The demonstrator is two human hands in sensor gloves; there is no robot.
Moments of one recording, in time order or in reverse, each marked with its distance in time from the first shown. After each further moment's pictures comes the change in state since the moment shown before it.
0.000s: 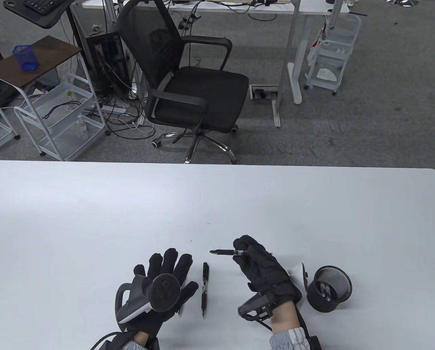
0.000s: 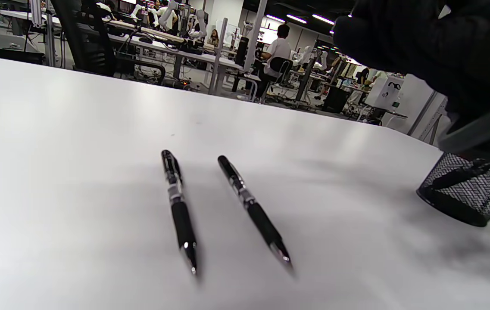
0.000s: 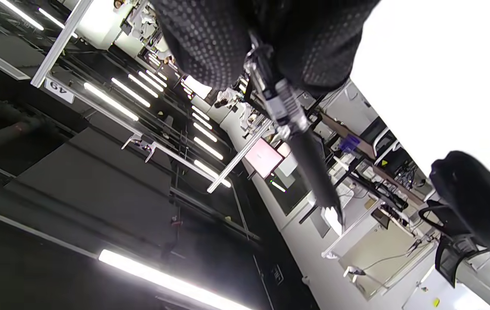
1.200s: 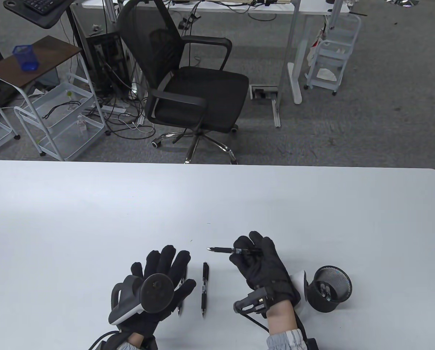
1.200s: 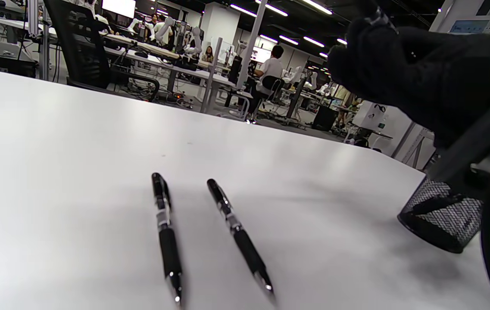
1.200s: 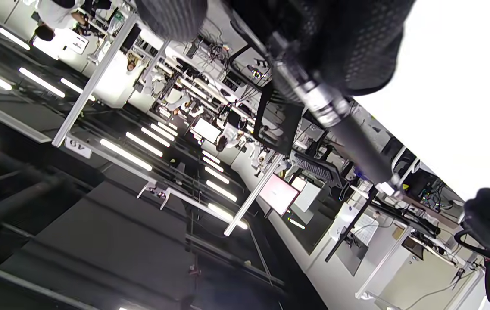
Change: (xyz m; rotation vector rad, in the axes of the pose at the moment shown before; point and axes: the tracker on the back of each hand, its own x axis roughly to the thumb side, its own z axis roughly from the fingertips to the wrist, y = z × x) left_hand -0.004 0.010 0.007 0.053 -0.027 0.040; right_hand -0.003 0.007 0.008 -0.167 -0.019 -0.124
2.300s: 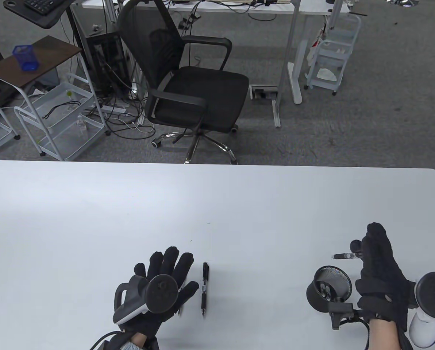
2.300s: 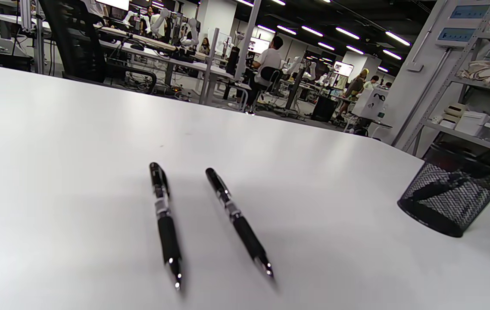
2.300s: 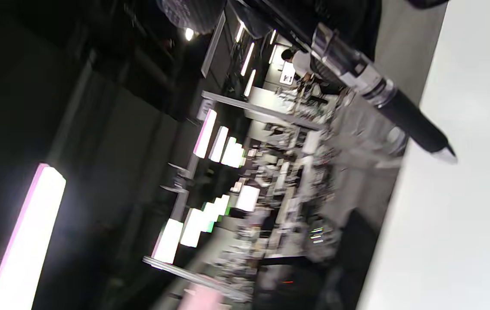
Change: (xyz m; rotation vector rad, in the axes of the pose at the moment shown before) left_hand 0.005 -0.005 -0.003 -0.026 -0.009 -0.018; right_hand 0.213 0.033 0.136 -0.284 -0.630 1.004
